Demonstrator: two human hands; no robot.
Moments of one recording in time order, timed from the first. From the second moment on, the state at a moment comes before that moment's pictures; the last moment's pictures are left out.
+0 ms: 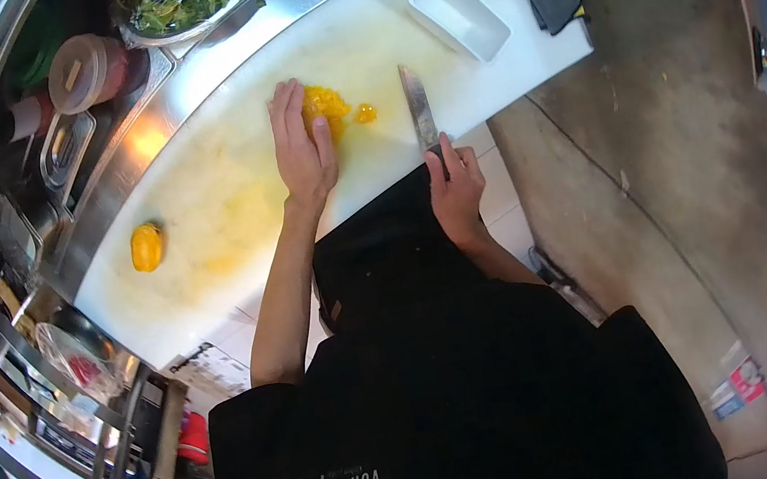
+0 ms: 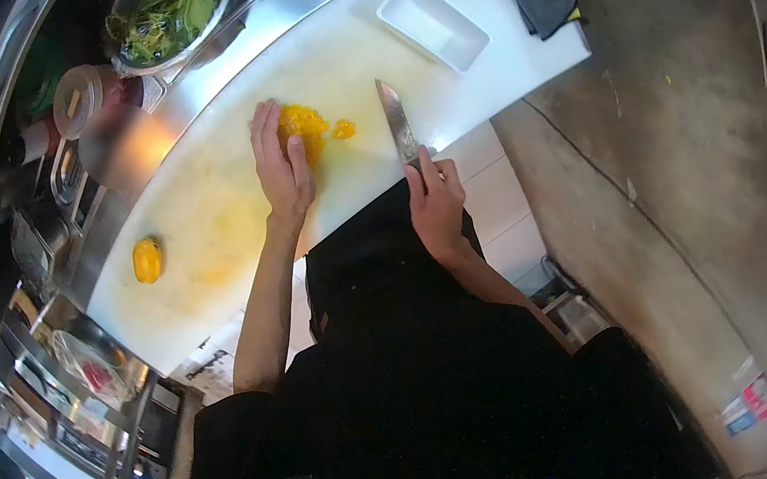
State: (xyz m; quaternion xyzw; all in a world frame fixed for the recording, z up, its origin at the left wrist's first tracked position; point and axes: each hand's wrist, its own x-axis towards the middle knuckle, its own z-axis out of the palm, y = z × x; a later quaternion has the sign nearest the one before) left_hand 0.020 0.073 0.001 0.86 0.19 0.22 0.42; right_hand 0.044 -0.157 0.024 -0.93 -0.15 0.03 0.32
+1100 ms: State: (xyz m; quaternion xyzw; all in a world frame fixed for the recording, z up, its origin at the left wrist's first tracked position) left_hand 0.024 0.061 -0.007 0.76 0.30 0.33 0.47; right_hand 0.003 -0.064 0.016 -0.88 -0.35 0.10 0.30
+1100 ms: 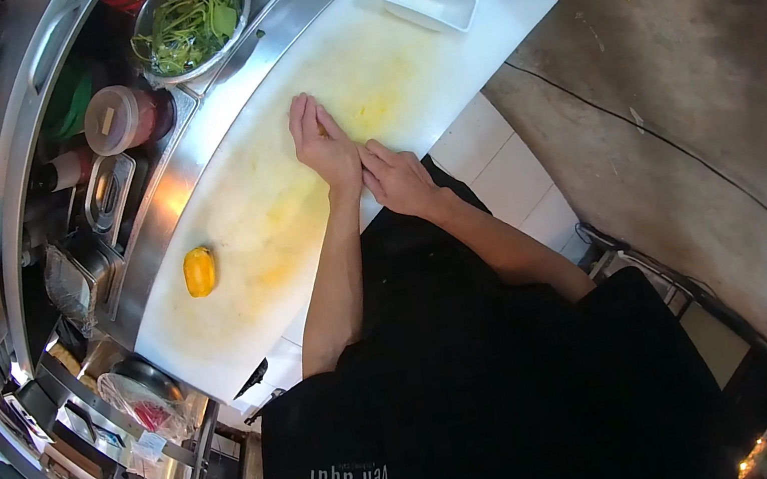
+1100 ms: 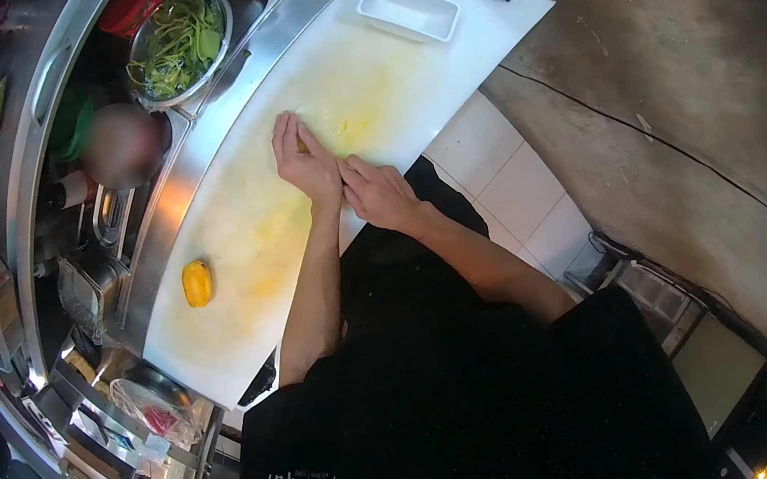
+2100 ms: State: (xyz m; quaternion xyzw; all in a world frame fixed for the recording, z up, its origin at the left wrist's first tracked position) left_hand 0.250 -0.069 0.064 0.45 0.45 0.48 0.60; right_hand 0.302 -0.233 0.126 -0.82 -0.48 0.13 0.28
